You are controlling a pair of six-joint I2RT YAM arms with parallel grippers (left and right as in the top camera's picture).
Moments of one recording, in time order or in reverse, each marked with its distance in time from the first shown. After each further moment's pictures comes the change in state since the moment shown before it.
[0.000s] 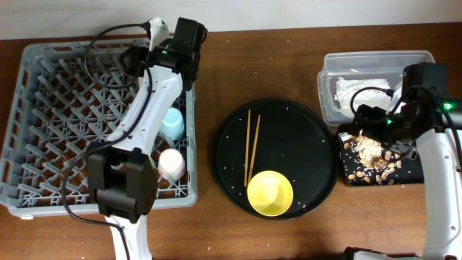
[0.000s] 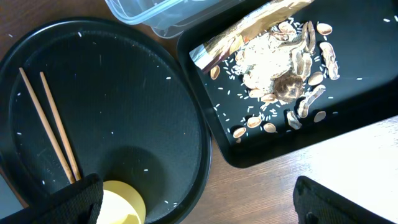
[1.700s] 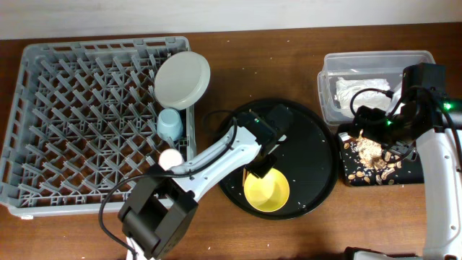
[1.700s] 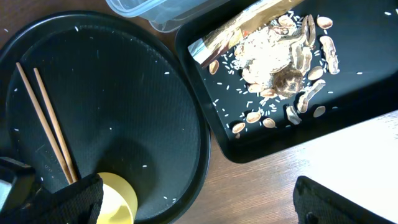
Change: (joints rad) left arm -0.513 -0.101 -0.359 -0.166 1.070 0.051; right arm 0.000 0.000 0.000 -0.016 0.000 0.000
